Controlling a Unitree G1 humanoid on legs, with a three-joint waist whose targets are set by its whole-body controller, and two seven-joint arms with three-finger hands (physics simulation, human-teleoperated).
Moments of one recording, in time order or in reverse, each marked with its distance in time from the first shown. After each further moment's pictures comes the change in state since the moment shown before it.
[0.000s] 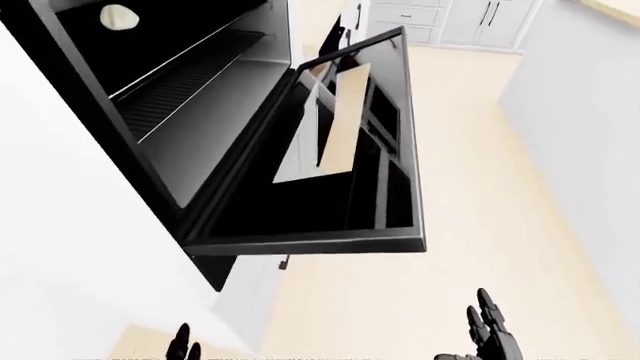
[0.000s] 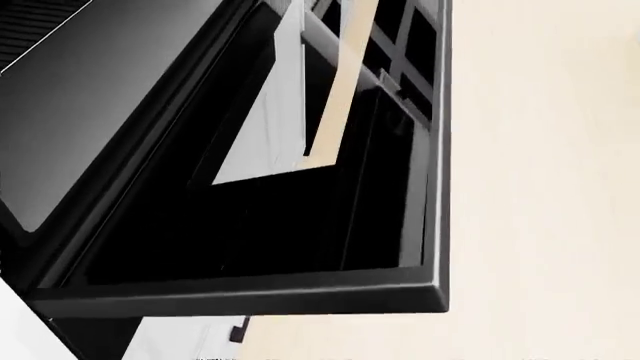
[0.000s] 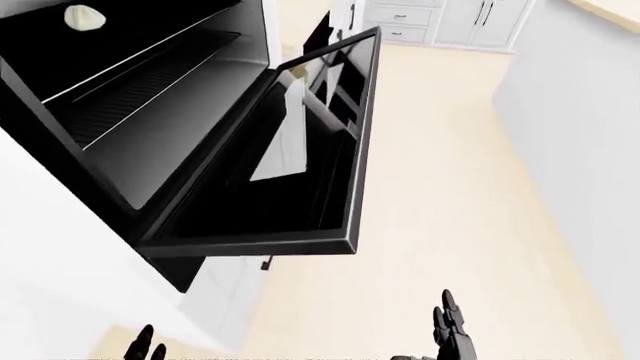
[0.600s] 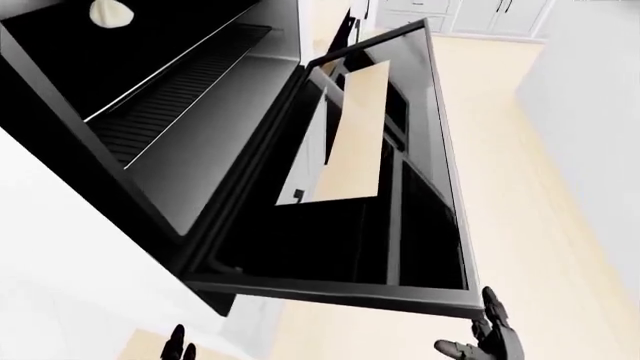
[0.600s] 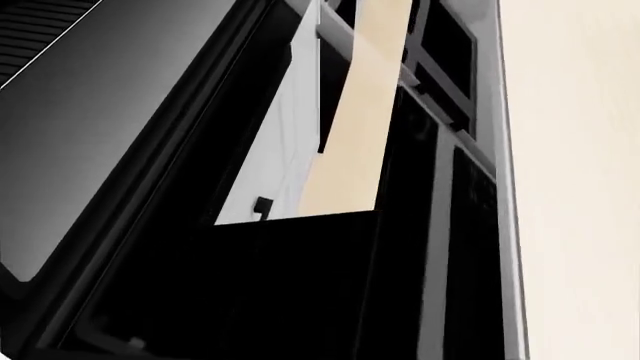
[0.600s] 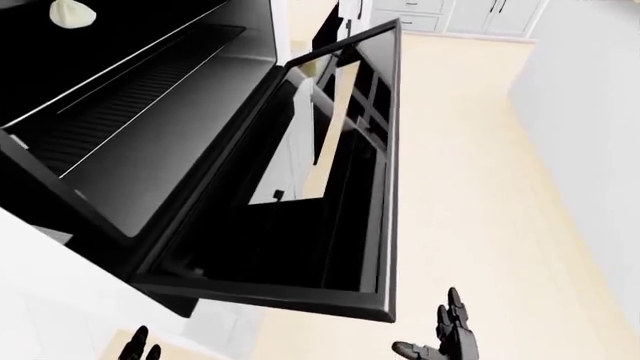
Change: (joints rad) left arm 0.003 0.012 0.005 0.000 -0.010 -0.001 0.005; right arm -0.038 0.003 -0.009 -0.004 0.036 0.073 -0.070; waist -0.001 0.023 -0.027
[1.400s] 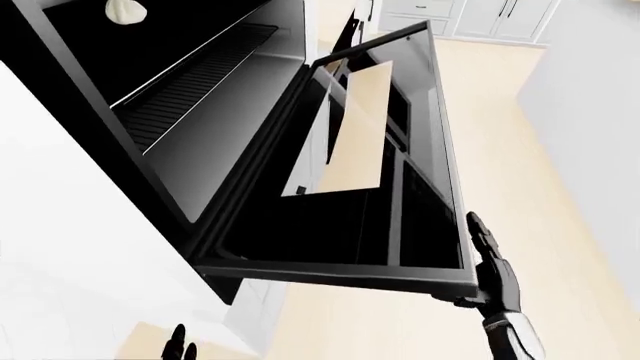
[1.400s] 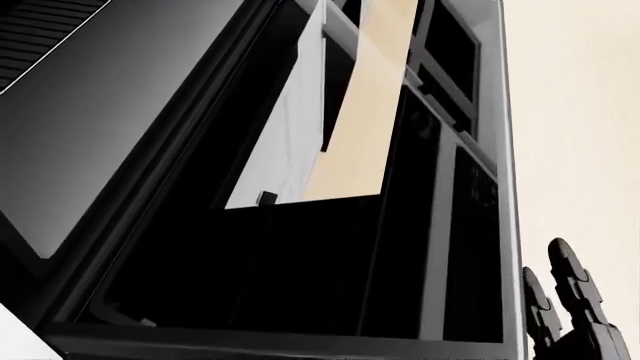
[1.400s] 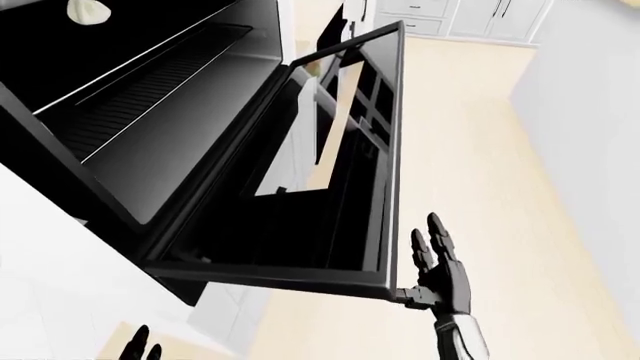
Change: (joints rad) left arm -0.001 -0.002 -0.001 0.000 0.002 -0.002 -0.001; right arm 0.173 0.079 0.016 -1.113 0.068 0.624 0.015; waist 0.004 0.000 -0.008
